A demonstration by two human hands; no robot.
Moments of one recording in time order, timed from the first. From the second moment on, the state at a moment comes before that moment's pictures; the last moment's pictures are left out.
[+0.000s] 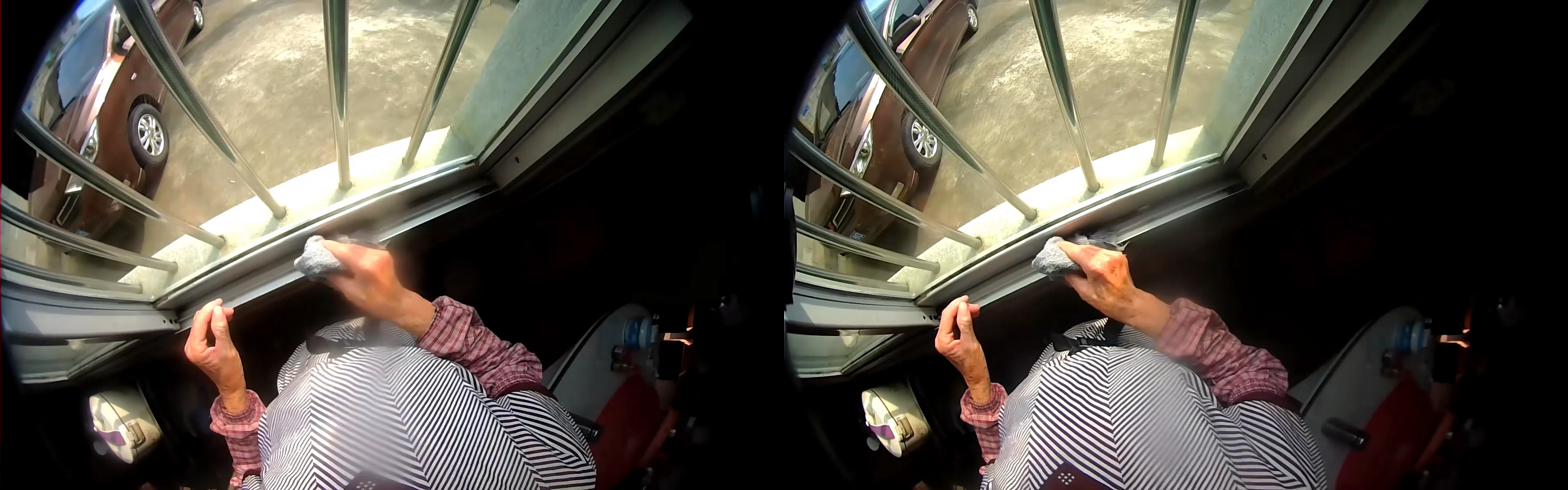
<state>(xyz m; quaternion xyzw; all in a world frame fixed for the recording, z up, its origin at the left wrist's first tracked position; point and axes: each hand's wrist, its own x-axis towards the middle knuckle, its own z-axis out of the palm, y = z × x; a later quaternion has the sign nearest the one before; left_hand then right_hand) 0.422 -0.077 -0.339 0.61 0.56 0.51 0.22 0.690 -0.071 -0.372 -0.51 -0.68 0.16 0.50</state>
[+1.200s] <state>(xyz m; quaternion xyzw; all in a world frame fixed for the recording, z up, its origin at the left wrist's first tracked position) 0.335 -0.095 -0.389 0.52 0.70 0.50 -0.03 0.564 -0.018 -0.403 -0.38 -0.83 0.16 0.37</state>
